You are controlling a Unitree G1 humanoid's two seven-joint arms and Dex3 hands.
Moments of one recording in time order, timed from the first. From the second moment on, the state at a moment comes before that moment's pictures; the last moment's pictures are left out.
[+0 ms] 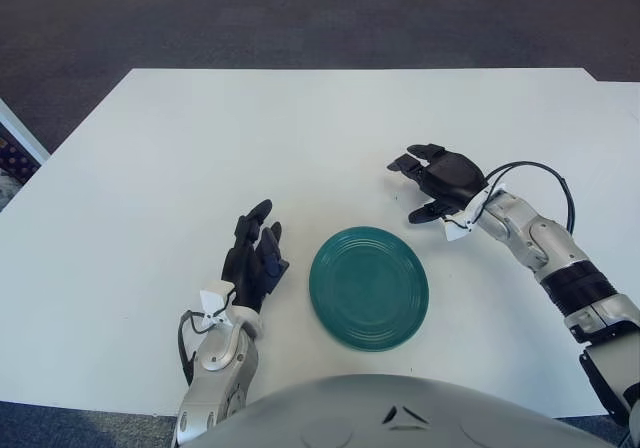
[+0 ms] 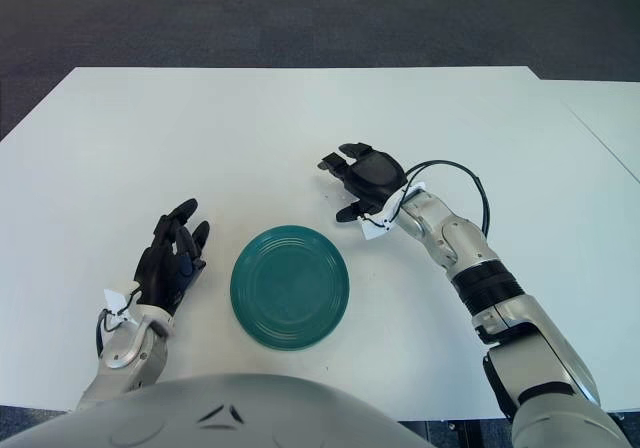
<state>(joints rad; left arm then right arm) 0.52 -0.08 -0.14 -0.48 -0.11 0.35 0.07 -0.38 -0.61 0.42 0.30 -0.96 -0.41 -0.01</state>
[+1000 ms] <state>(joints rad) 0.51 -0.10 -0.13 -0.50 -0.12 0.39 0.07 -0.46 -0.57 0.50 0.64 -0.91 -0.50 -0.12</state>
